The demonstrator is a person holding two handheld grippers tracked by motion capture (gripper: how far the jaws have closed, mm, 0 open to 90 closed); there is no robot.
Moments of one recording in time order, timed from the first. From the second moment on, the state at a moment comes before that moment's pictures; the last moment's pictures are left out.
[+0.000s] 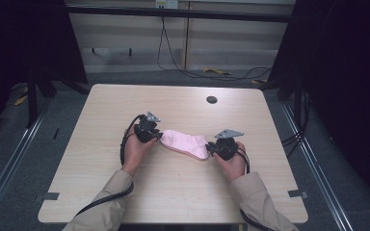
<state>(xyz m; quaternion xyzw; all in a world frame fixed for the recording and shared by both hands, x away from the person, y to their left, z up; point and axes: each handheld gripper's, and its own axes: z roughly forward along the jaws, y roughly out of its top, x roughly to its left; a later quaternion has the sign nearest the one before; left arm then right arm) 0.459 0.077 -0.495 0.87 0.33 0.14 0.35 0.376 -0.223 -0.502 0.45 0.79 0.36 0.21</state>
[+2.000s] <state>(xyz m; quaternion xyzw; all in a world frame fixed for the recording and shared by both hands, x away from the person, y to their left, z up) 0.403 0.096 -0.488 0.87 0.33 0.10 0.34 0.351 -0.209 -0.502 0.42 0.81 0.37 0.19</state>
